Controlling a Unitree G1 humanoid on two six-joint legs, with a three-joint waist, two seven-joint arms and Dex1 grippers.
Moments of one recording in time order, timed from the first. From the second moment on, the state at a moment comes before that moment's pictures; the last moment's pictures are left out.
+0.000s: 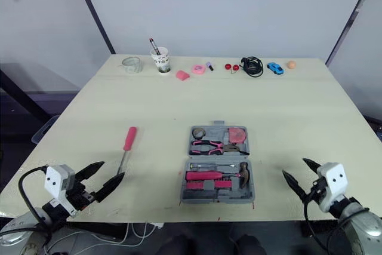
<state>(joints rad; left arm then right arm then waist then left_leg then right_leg) 0.33 0.52 0.47 -0.05 -0.49 0.07 -0.82 0.31 -0.44 -0.33 -0.11 0.36 0.02 0.75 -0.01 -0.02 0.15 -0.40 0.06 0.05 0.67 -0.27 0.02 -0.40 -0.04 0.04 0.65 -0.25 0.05</state>
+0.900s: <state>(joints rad) 0.10 0.52 0.43 0.08 -0.37 0.20 -0.55 0.29 -0.64 -0.28 -0.22 0.56 0.06 1.08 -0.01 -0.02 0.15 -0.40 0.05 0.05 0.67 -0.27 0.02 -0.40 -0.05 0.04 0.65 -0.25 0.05</state>
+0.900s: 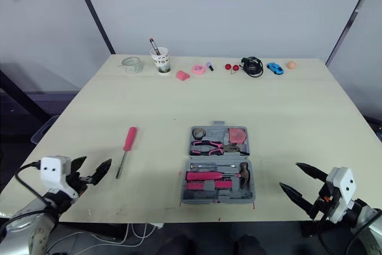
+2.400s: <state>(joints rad) -0.17 0.45 0.20 0.20 -0.16 0.34 -0.38 0.00 -0.64 -0.08 -0.22 0.54 0.10 1.19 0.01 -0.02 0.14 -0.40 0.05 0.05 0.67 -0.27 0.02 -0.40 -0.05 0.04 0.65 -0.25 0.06</state>
